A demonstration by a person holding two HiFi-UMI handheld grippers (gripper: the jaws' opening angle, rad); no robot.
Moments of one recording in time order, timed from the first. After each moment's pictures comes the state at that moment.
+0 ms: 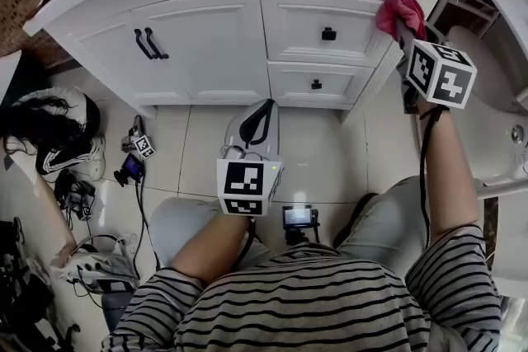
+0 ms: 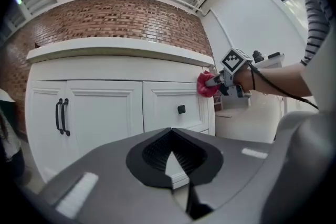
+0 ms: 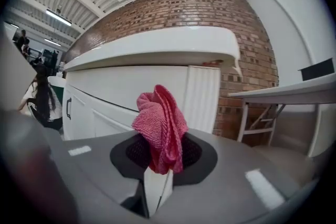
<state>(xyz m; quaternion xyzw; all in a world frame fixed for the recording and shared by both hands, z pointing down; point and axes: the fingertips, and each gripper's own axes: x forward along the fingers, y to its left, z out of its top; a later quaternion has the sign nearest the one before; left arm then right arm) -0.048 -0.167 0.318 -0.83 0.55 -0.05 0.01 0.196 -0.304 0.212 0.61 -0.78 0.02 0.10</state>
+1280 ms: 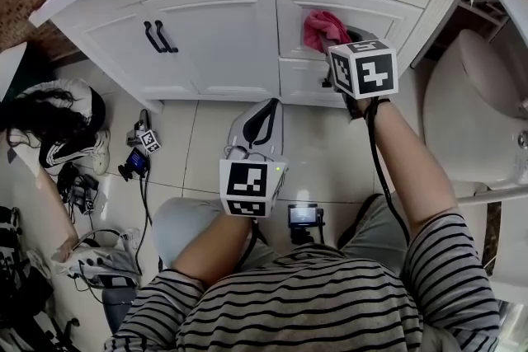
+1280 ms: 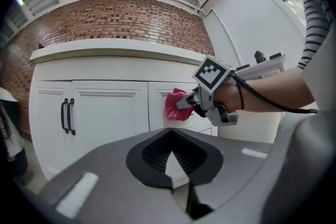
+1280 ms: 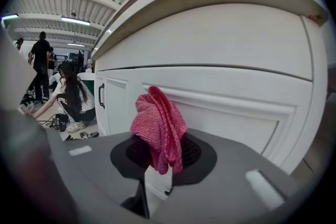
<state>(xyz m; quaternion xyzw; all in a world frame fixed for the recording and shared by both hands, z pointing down) -0.066 -0.164 0.317 -0.83 0.56 -0.05 0.01 0.023 -0.316 0.299 0.48 -0.86 0.07 0.18</state>
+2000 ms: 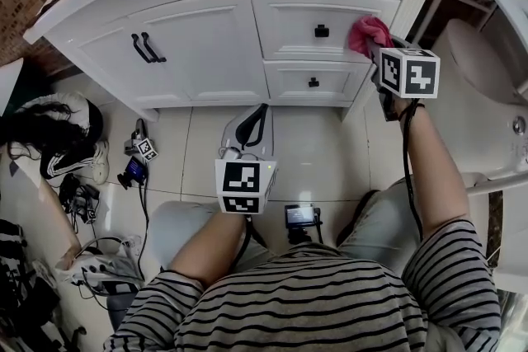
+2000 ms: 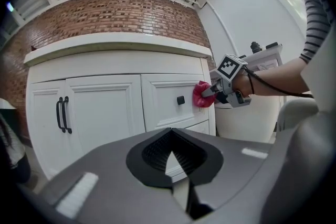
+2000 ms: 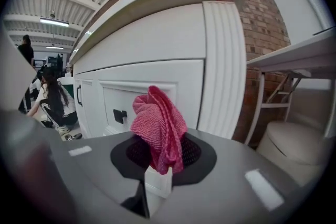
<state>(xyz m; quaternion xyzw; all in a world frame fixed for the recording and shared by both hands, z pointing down) -0.047 -0.166 0.340 -0.83 0.55 -0.09 0.01 0.173 -0.315 0.306 0.56 -0.81 0.11 0.16</state>
